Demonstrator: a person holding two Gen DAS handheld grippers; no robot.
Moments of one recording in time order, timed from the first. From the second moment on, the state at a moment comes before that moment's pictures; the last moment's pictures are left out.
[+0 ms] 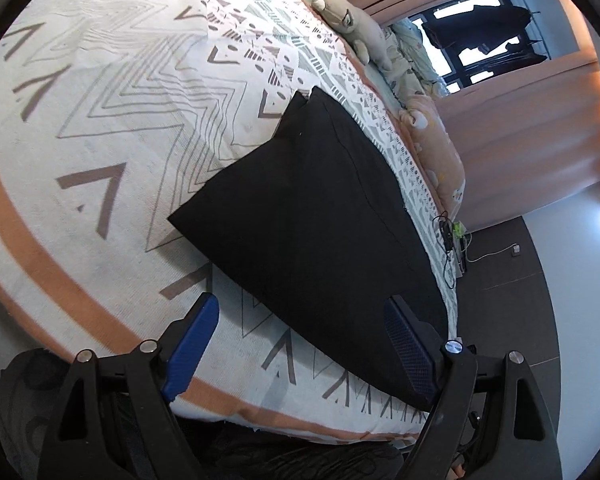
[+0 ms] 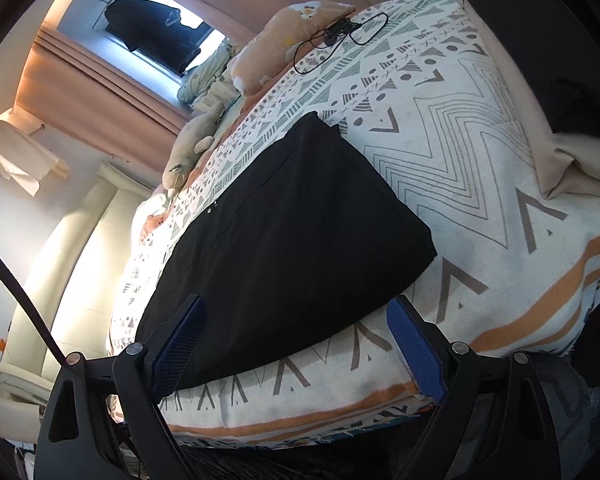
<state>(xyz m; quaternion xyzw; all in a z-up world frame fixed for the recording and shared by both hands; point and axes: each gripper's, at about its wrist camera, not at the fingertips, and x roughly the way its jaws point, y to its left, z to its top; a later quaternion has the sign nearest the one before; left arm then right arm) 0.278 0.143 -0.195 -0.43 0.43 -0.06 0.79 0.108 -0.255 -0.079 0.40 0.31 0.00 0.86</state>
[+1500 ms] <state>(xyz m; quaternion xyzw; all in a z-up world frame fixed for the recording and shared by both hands) 0.274 0.185 -0.204 -0.49 0.40 0.01 0.77 0.136 -0.204 -0.025 0.29 0.32 0.04 0.90</state>
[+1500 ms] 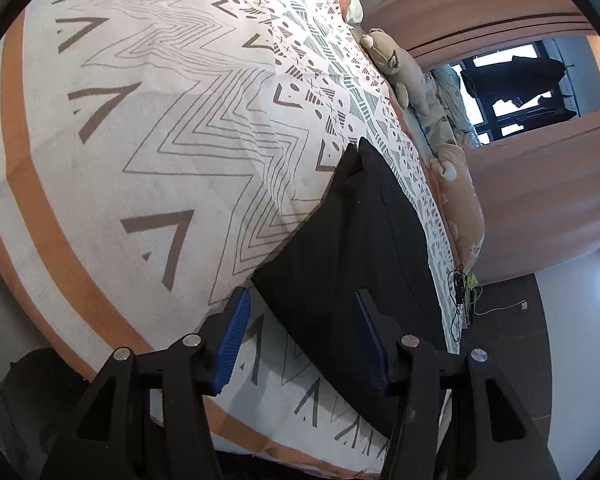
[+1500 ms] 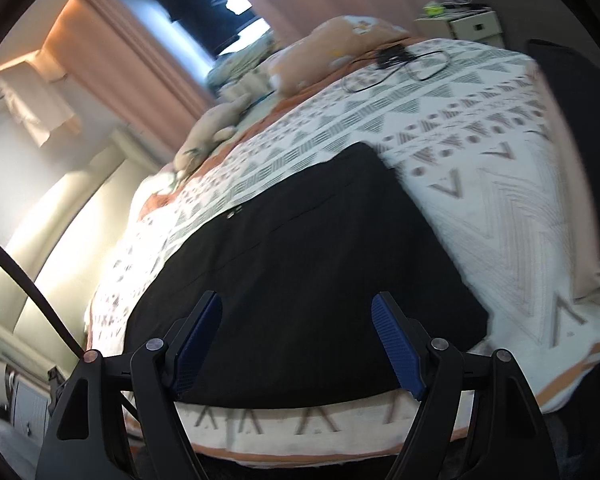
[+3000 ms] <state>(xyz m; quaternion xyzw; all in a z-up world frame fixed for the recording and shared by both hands) 0.309 0.164 -0.229 -0.50 0.40 -0.04 0.76 0.322 -0.007 -0.066 0.05 0.49 0.06 0.87</state>
